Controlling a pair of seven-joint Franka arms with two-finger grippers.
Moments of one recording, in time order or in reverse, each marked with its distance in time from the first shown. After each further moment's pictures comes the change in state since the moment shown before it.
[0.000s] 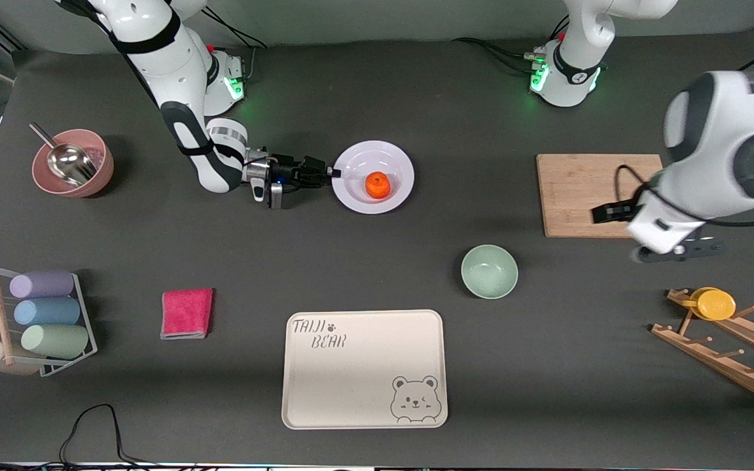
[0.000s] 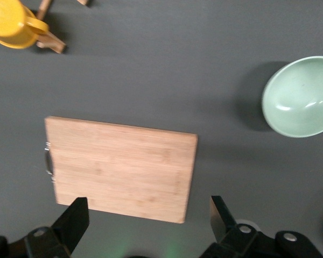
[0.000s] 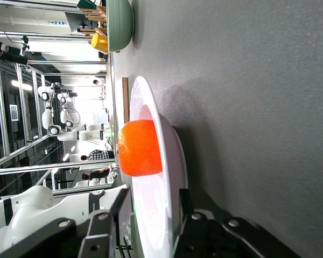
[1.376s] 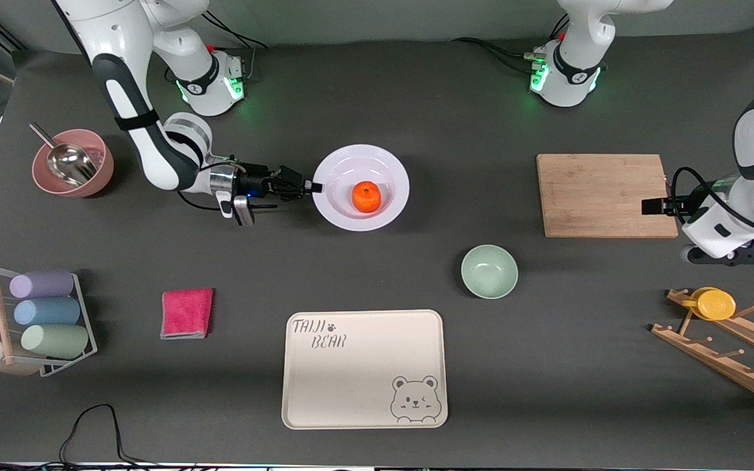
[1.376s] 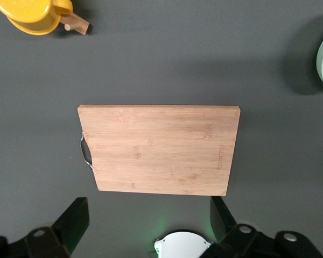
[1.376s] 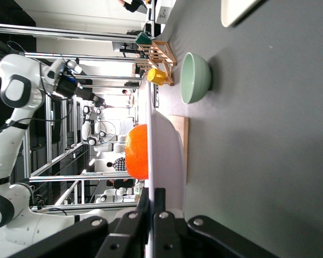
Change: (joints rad) left arm 0.269 0.074 -0.181 0.076 0.047 -0.121 0.168; right arm -0.154 -0.272 -0.004 0.090 -0.203 0.005 0.298
